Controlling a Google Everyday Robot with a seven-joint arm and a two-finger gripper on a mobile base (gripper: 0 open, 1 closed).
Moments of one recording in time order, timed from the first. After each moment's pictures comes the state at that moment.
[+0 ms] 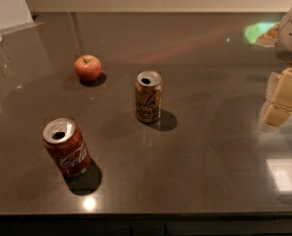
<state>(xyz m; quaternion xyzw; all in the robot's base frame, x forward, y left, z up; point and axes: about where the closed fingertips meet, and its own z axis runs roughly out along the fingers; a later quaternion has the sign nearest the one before) 0.438 -0.217 0.976 -0.60 0.78 -0.03 0.16</state>
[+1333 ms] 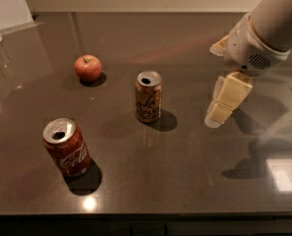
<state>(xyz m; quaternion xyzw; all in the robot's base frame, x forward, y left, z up) 0.477 -0.143 0.938 -0.62 0.76 0.05 0.21</state>
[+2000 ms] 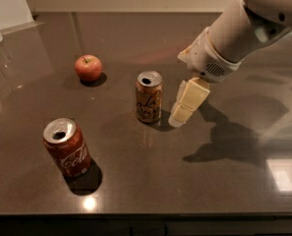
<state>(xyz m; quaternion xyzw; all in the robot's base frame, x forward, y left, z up) 0.505 -0.080 0.907 -0.62 0.74 0.10 0.25</state>
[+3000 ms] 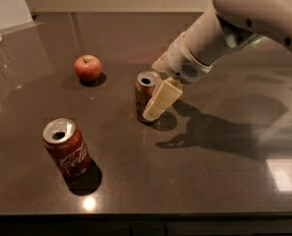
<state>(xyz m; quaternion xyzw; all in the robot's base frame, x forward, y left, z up) 0.519 -0.026 0.894 -0.62 0.72 0.16 0.26</state>
